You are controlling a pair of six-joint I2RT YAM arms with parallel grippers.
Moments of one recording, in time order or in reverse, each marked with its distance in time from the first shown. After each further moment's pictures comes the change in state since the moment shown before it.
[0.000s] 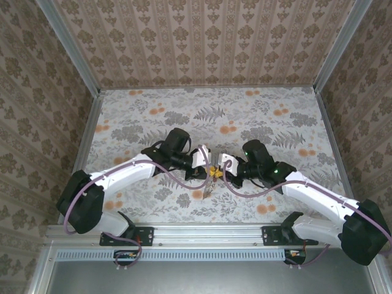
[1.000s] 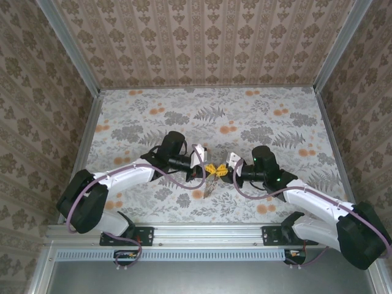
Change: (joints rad) left arm 0.026 0.001 -0.132 0.314 0.127 -0.173; right arm -0.087 -0.024 -0.216 0.415 -0.132 0.198
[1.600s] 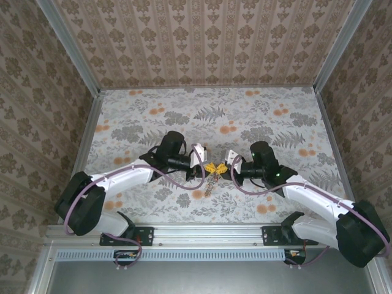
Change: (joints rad) left arm -0.008 -0.024 0.011 -0.035 -0.063 0.024; right arm -0.011 0.025 0.095 -0.161 -0.013 -0.068
